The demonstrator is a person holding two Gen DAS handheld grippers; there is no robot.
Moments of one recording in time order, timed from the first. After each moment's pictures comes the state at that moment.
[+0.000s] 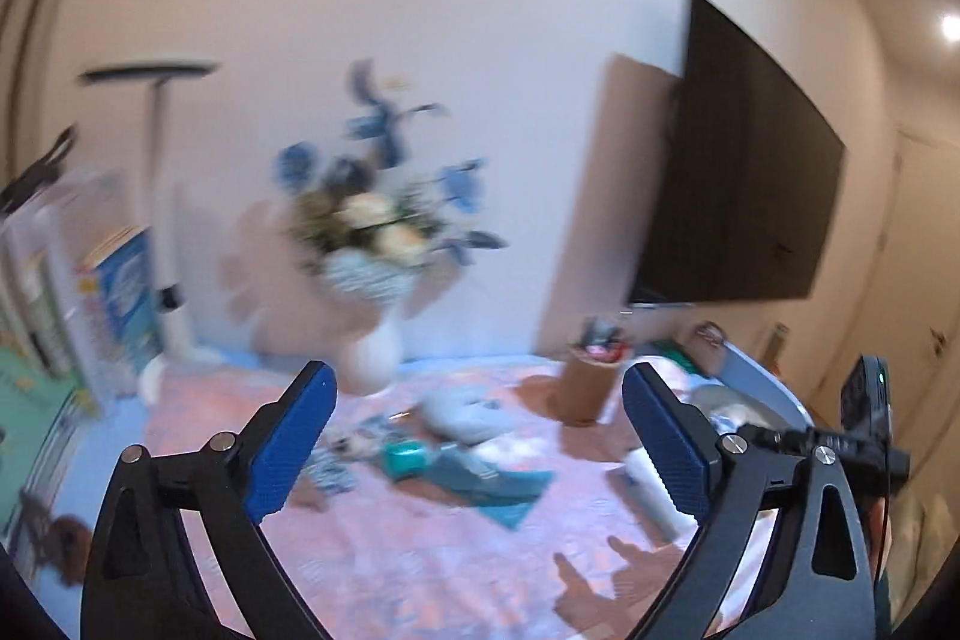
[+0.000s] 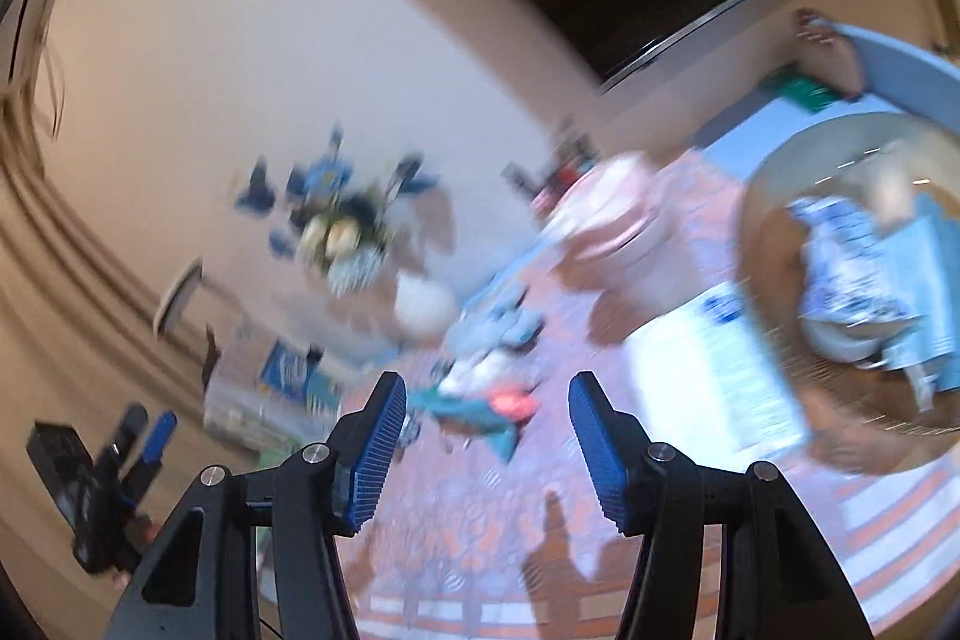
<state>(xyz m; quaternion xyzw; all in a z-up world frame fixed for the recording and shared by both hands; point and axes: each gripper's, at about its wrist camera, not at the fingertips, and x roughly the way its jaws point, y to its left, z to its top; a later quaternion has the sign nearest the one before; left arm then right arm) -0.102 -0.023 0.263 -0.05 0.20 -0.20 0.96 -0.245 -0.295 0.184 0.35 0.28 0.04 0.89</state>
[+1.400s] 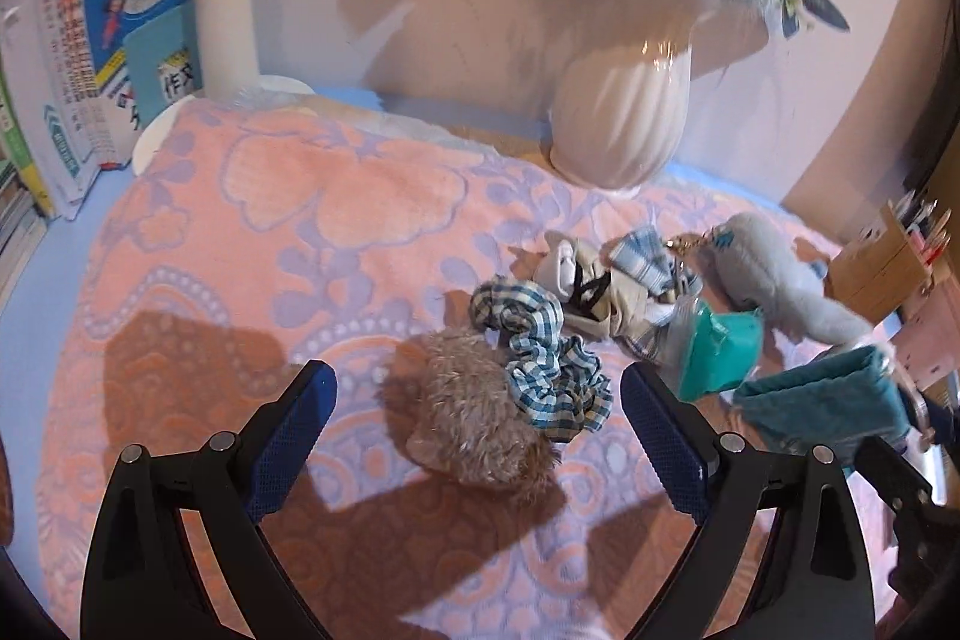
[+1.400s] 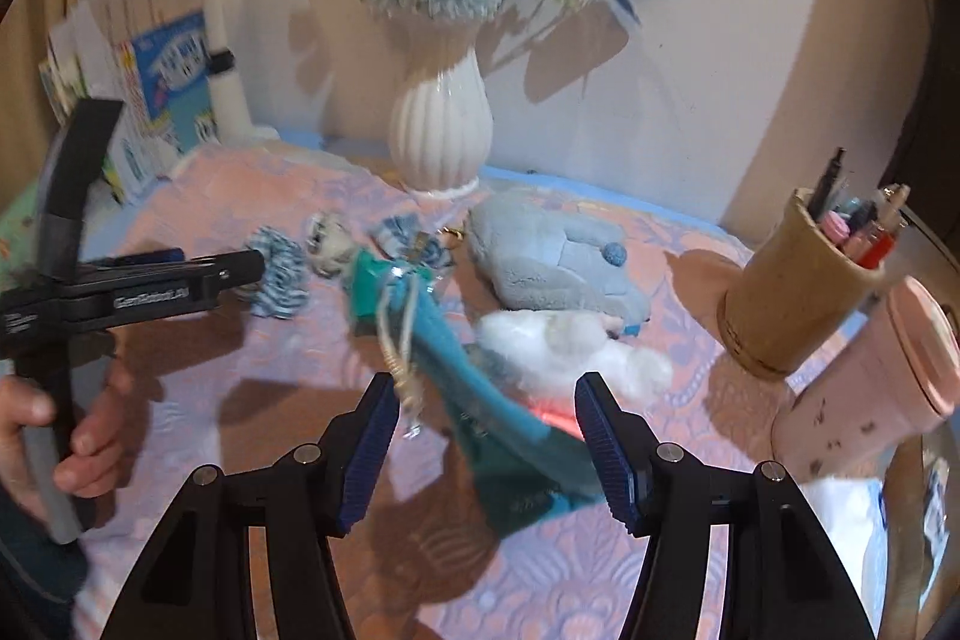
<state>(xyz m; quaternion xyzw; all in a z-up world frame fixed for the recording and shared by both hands) 0.089 0.021 0.034 -0.07 0.43 -0.07 0.90 -0.051 -0.110 0.093 -0.07 0.42 -0.03 0.91</state>
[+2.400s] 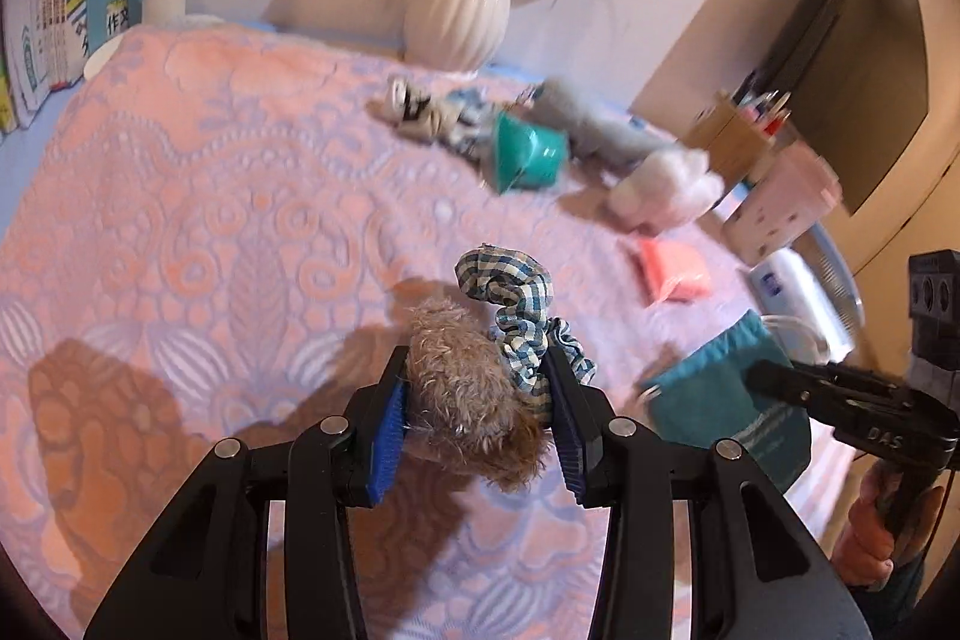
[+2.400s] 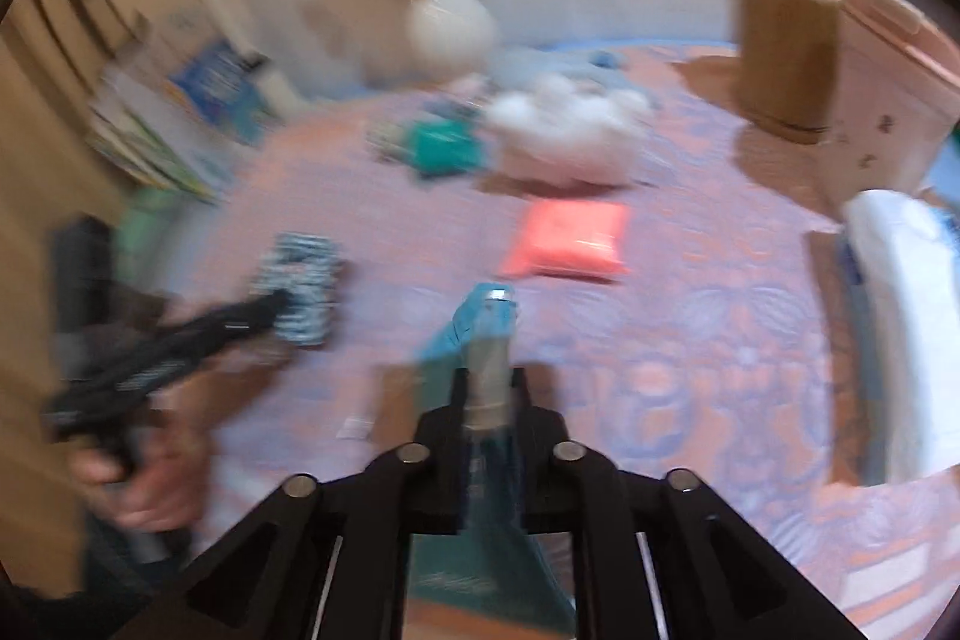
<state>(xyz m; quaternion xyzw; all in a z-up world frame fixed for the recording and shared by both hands) -0.024 0.013 0.029 -0.10 0.45 -0.21 0.86 -0.145 -0.148 0.074 0.09 0.49 0.02 0.87</state>
